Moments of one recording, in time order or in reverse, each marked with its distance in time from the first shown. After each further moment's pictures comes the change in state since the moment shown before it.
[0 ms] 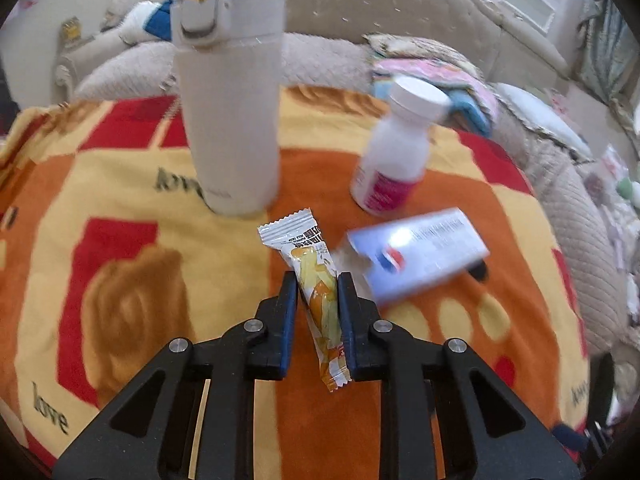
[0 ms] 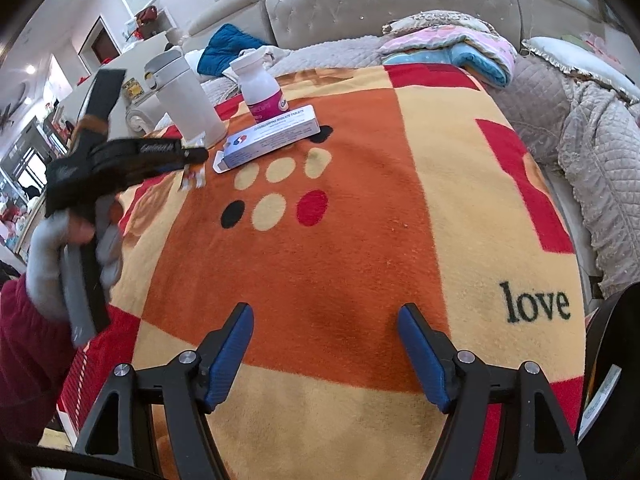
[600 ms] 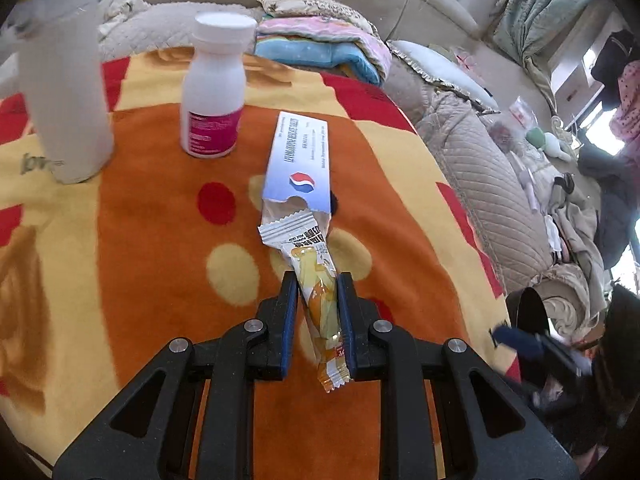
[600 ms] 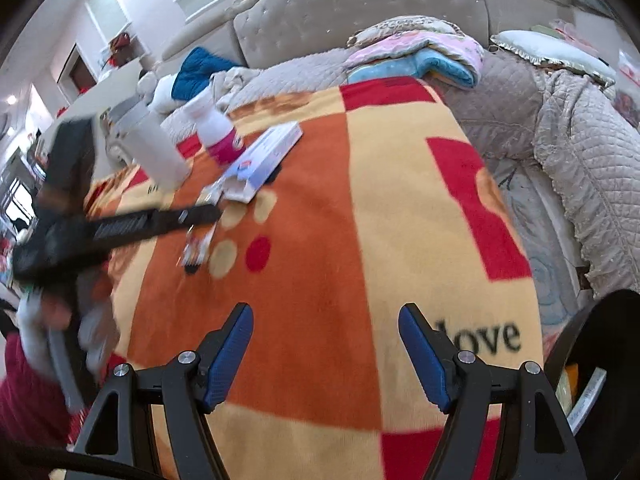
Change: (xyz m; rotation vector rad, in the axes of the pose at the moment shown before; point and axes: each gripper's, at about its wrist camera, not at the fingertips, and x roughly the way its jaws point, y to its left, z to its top) left arm -0.013 -0.051 -0.027 0.127 0.144 -0.389; right arm -0.009 -0.037 0.027 0.098 -0.051 -0.043
